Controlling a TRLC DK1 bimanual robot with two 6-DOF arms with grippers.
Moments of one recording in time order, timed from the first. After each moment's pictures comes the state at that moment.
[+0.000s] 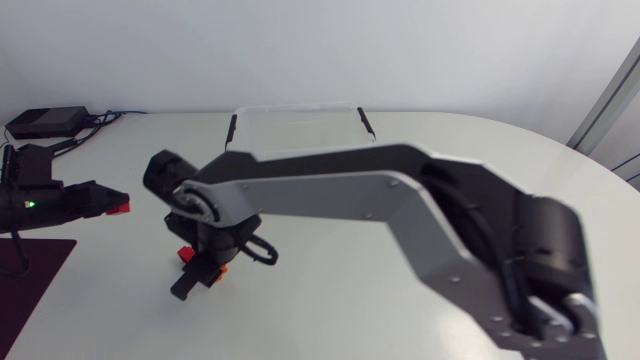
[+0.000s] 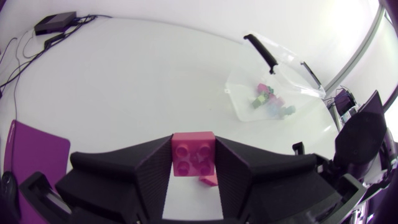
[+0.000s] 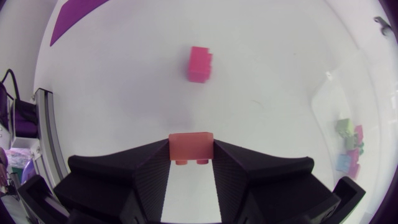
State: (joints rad) left arm 0.39 1.23 0.74 -0.36 0.57 0.14; right arm 1.03 2.32 1.87 -0.74 -0.05 -0.05
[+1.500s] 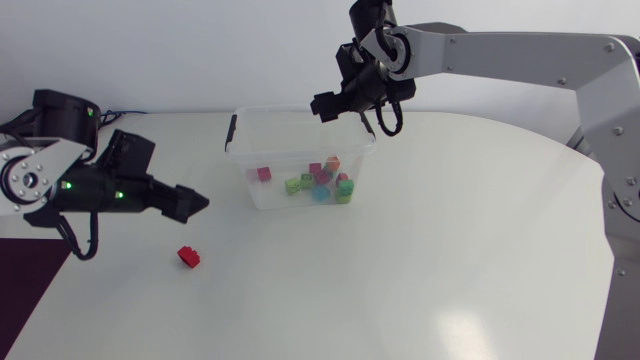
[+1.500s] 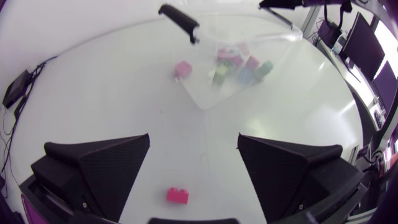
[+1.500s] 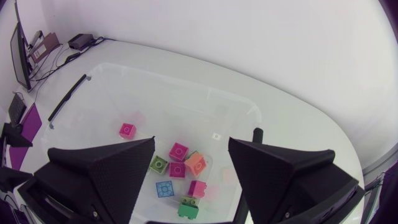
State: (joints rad) left arm -0.04 1.34 0.80 -0.33 0.33 0.24; right arm 0.44 2.12 1.87 -0.48 0.01 -0.01
